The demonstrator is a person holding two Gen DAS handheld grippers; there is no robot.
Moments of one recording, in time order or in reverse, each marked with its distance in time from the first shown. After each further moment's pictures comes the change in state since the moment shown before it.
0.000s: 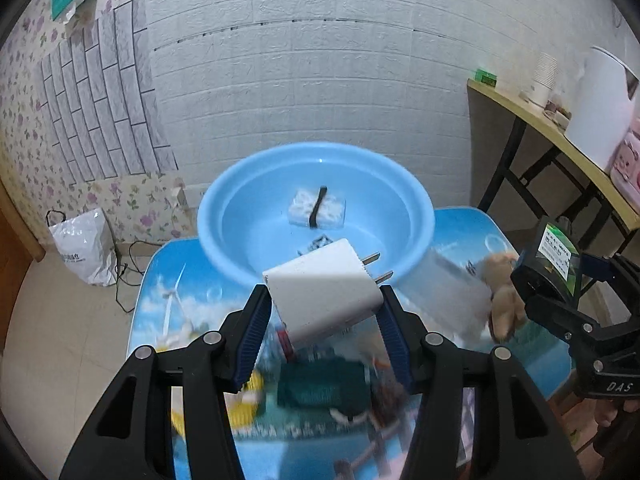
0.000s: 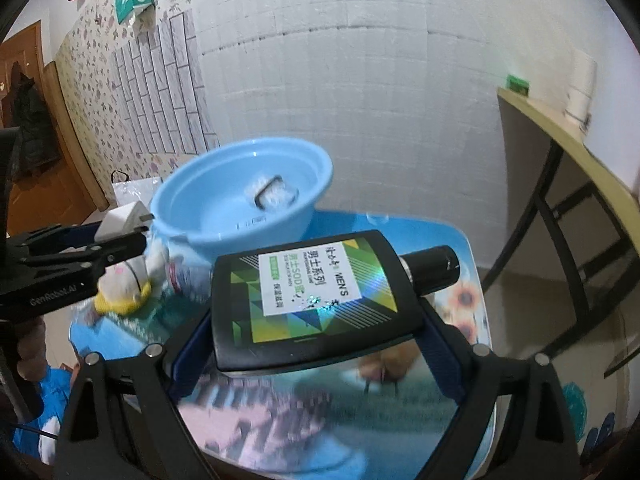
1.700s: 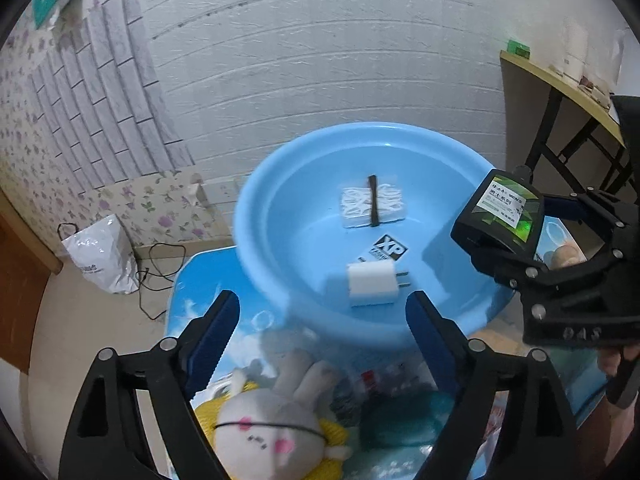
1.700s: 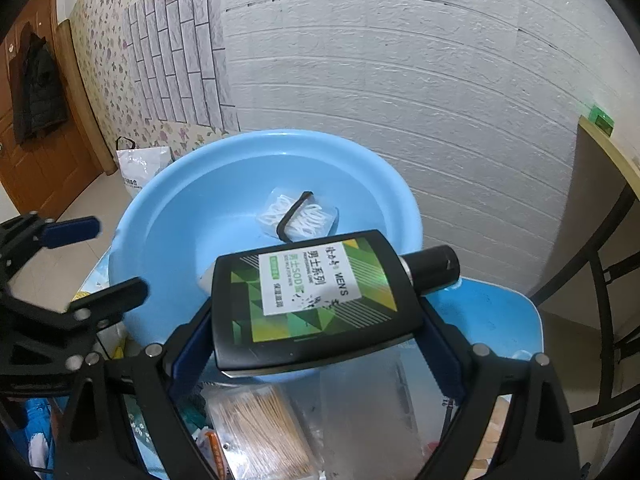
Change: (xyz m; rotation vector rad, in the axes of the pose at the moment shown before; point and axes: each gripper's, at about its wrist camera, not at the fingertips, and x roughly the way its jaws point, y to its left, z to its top) left arm 0.048 0.045 0.018 0.064 0.073 0.089; right arm 0.121 0.044 0.063 -0.123 0.109 0.045
